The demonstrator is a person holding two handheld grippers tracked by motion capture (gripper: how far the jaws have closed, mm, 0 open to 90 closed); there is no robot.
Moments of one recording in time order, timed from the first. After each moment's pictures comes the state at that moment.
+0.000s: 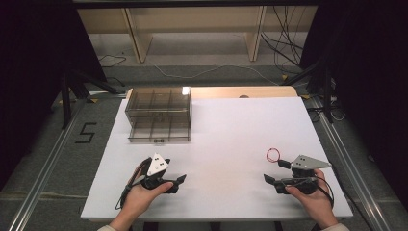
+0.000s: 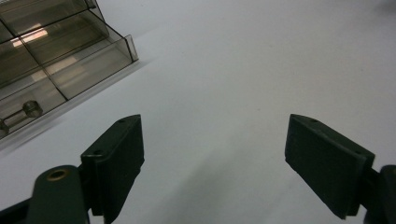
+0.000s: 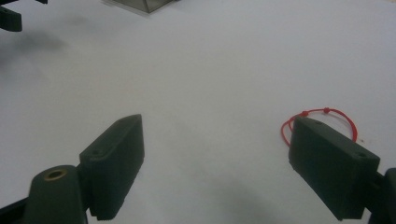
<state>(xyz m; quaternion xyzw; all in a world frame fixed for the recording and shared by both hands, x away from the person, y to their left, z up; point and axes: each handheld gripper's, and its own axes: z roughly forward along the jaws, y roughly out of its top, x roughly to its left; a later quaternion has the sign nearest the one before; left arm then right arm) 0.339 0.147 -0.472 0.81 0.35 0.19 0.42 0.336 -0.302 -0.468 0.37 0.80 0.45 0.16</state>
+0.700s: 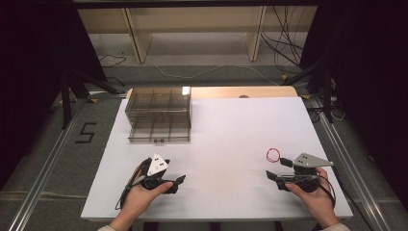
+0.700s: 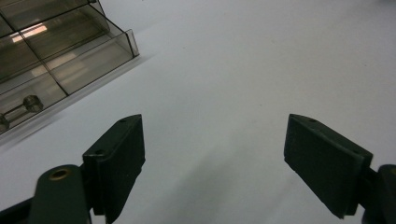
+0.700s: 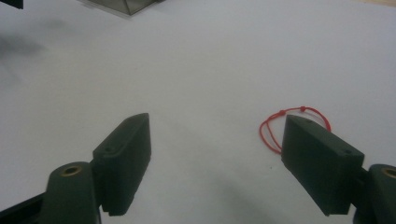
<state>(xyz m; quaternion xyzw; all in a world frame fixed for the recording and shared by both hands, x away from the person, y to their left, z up) 0.339 0.147 -0.473 0.82 0.35 0.19 0.42 0.340 -0.306 -0.466 0.39 0.79 0.44 0.18</state>
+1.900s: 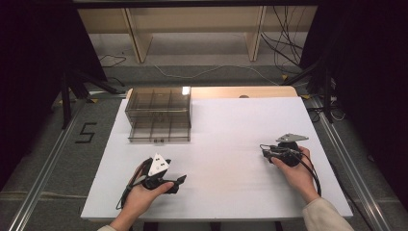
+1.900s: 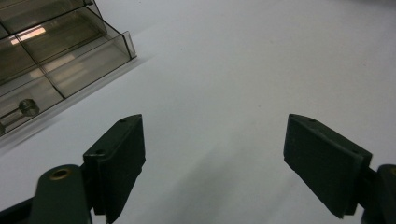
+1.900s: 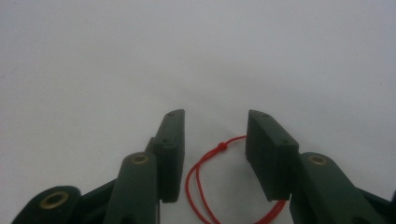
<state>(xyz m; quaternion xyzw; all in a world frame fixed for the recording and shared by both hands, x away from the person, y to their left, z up) 0.340 0.145 -0.474 0.82 0.35 0.19 0.42 0.423 -0.288 -0.487 0.45 0.80 0.34 0.20</state>
